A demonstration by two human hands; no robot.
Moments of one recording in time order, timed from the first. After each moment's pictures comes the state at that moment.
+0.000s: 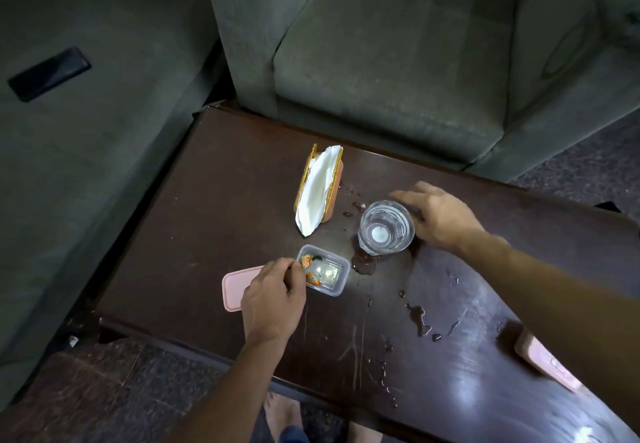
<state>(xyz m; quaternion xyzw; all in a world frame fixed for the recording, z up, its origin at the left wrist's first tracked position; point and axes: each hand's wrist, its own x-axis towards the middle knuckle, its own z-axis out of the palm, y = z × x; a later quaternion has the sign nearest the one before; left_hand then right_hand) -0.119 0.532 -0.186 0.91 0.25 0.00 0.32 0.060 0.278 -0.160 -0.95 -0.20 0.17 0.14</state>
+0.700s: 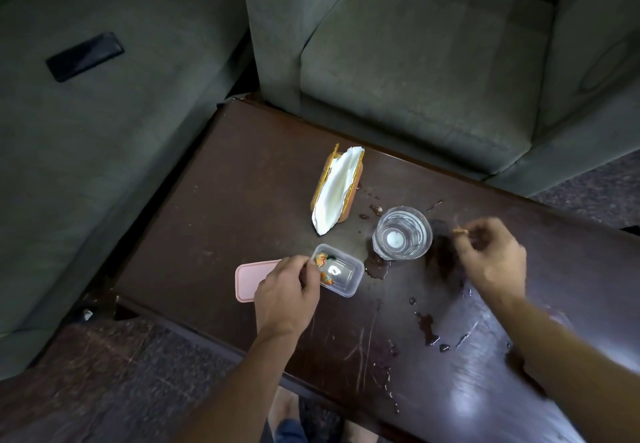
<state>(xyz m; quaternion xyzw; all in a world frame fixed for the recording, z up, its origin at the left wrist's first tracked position) -0.118 0.528 -0.178 0.91 0.26 -0.01 0.31 0.009 0.243 -0.181 -0.93 0.12 0.00 0.33</state>
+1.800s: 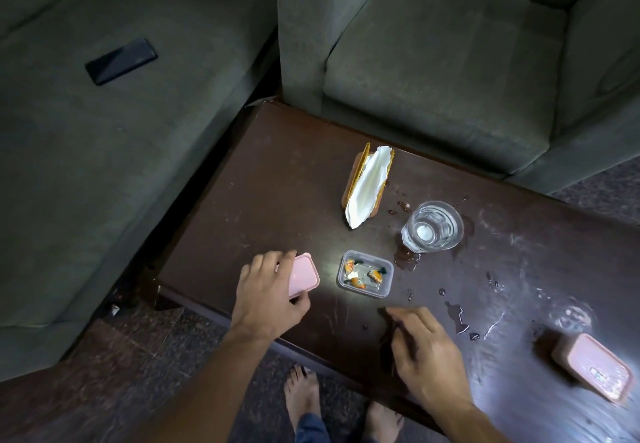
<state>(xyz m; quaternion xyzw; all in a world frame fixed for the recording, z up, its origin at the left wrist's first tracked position) -0.164 0.627 -0.190 0.99 0.08 -0.07 0.06 -0.174 0.344 -0.176 -0.95 -0.10 0.11 0.29</state>
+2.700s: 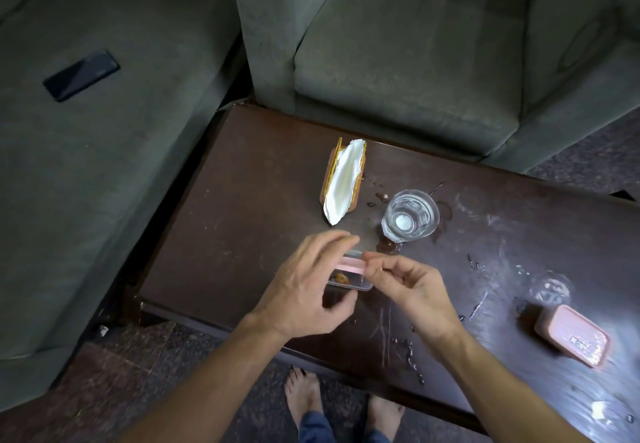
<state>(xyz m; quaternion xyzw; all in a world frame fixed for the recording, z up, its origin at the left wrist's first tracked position) -0.125 0.573 -0.147 0.92 -0.17 0.04 0.35 -0.107 0.368 -0.131 -0.61 0.10 0.24 0.74</state>
